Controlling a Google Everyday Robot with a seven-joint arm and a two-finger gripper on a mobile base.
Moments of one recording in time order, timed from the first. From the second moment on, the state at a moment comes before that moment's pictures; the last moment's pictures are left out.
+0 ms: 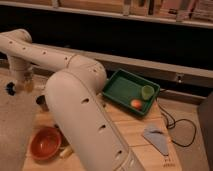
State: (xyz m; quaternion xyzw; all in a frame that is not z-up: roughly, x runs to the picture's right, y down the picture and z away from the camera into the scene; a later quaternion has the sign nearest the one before) arm -0.387 0.007 0.735 -0.33 -0.26 -0.37 0.83
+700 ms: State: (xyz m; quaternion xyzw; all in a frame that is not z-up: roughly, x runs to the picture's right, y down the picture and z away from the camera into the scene) arm -0.412 0.019 0.741 -0.35 -0.27 -0.39 0.81
